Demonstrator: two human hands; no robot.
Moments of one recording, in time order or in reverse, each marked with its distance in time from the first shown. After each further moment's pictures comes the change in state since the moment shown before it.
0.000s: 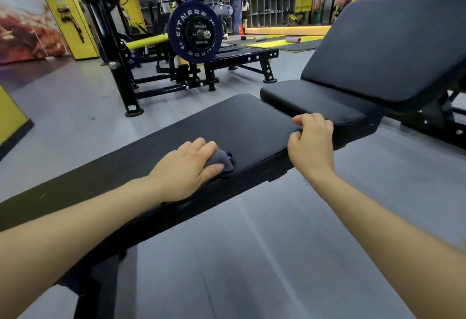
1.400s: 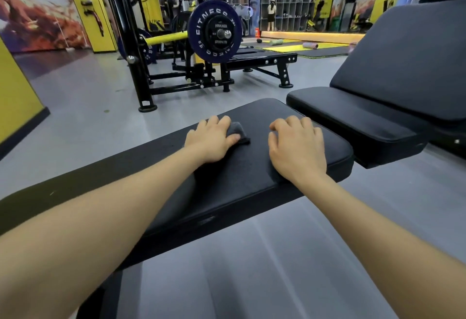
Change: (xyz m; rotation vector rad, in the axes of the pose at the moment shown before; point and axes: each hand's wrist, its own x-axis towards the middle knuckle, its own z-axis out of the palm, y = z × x) left_hand 0.085 -0.050 0.016 -0.073 0.012 -0.327; right_hand 0.012 -0.051 0.054 -0.460 -0.171 -0.294
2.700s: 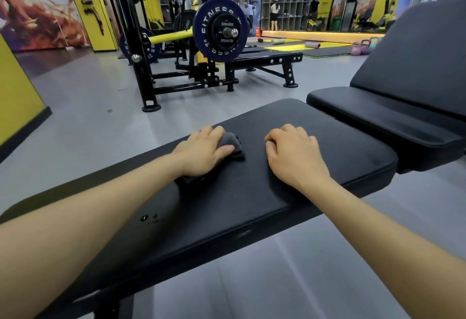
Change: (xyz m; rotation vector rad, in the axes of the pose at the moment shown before) left_hand -0.008 -0.075 0.002 -0.066 -0.046 0.150; right_hand 0.008 -0.048 0.016 0.106 -0.154 -0.047
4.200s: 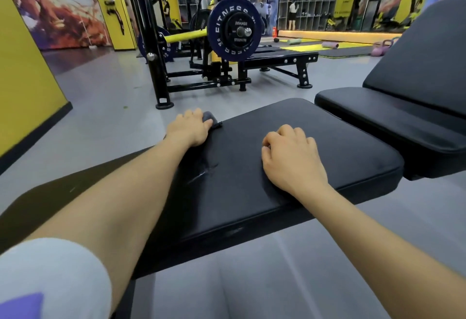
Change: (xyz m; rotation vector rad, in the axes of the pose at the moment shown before) left_hand 0.063 -0.047 0.005 0.077 0.086 -0.431; right_hand -0.006 -0.003 0.001 -0.048 -0.016 -0.058
